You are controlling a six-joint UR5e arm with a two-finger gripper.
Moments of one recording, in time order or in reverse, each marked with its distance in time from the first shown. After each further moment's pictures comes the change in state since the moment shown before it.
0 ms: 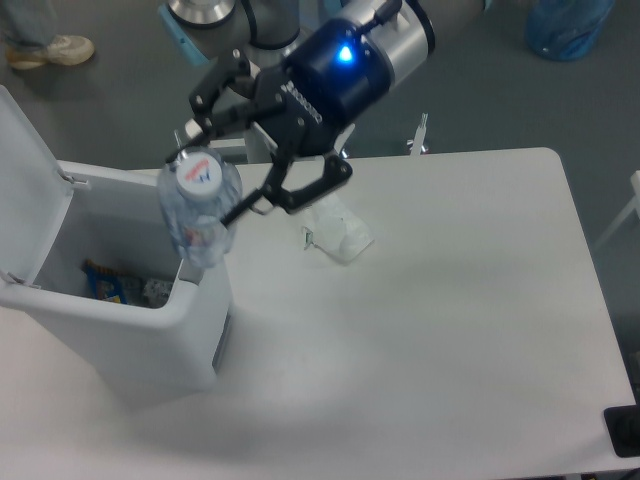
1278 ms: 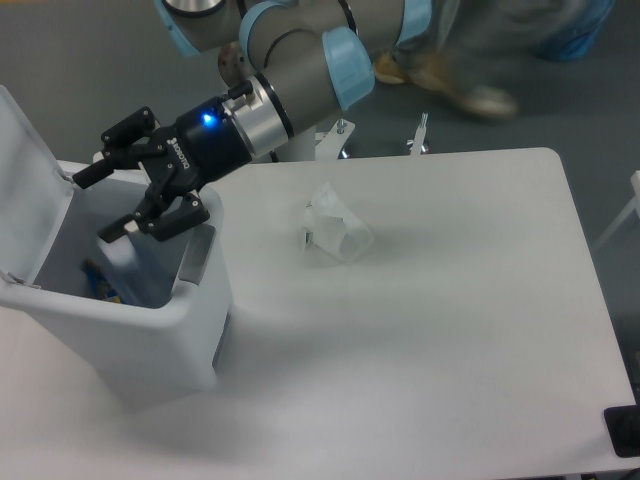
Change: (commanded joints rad) arm -0.126 0.049 -0.352 0.005 0.018 0.569
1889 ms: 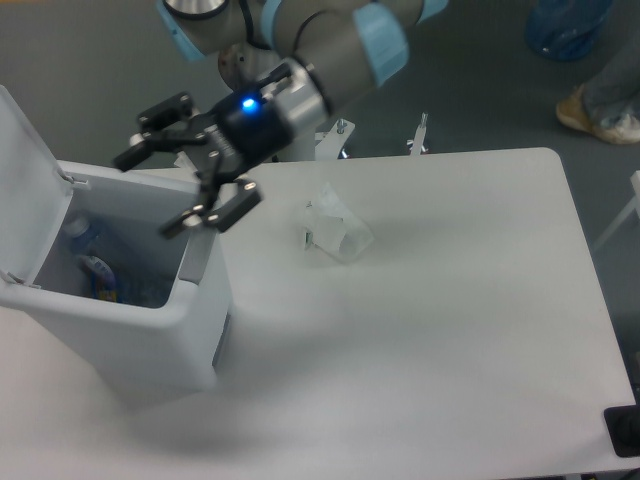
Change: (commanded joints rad) arm 0.186 0.074 0.005 -0.005 0.108 -0.126
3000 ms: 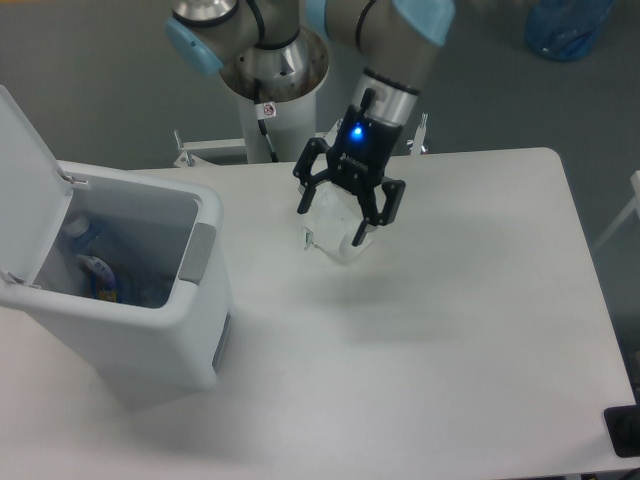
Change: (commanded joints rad) arm 0.149 0.087 -0.362 -0.012 0.599 0.327
